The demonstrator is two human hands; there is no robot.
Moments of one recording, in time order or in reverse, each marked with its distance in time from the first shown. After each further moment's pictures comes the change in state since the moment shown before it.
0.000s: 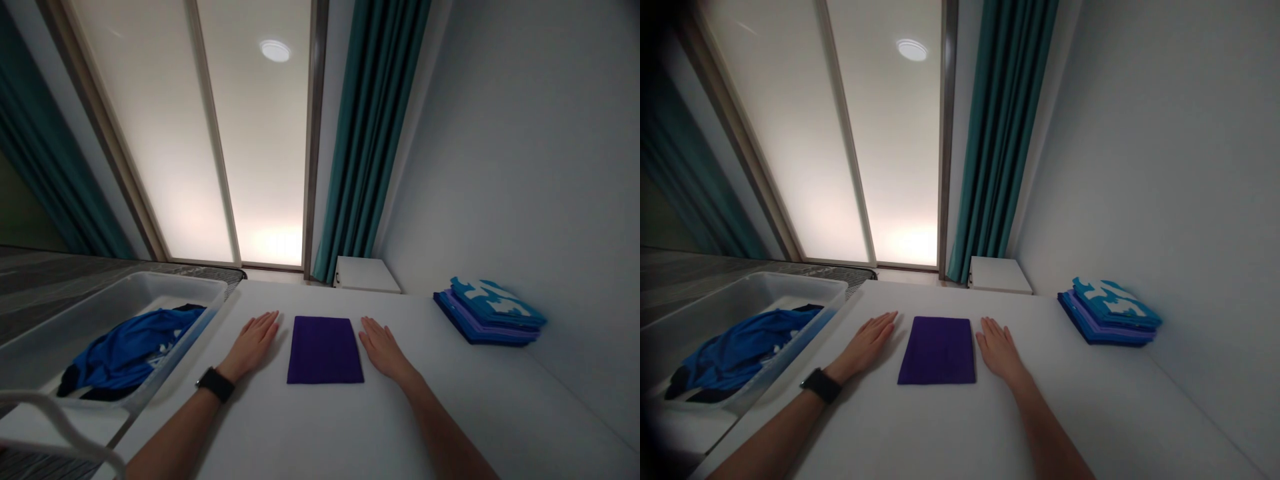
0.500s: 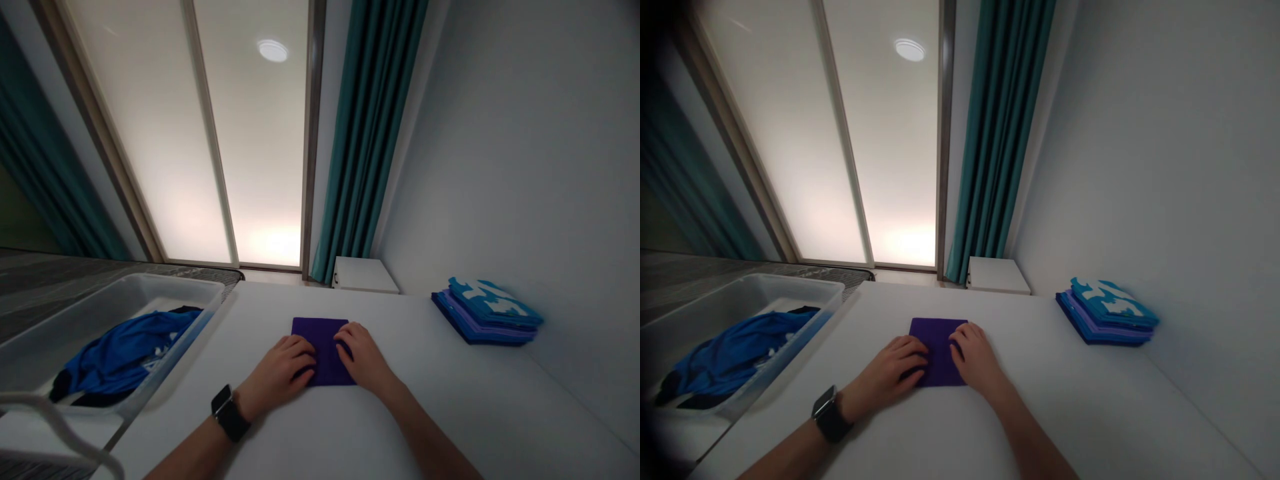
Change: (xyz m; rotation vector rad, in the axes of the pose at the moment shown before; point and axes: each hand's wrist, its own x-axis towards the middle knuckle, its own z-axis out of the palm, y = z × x) left_hand -0.024 0.102 -0.031 -0.099 -0.072 0.547; right_hand -0.023 -0.069 -0.010 -0.041 0.165 -0.487
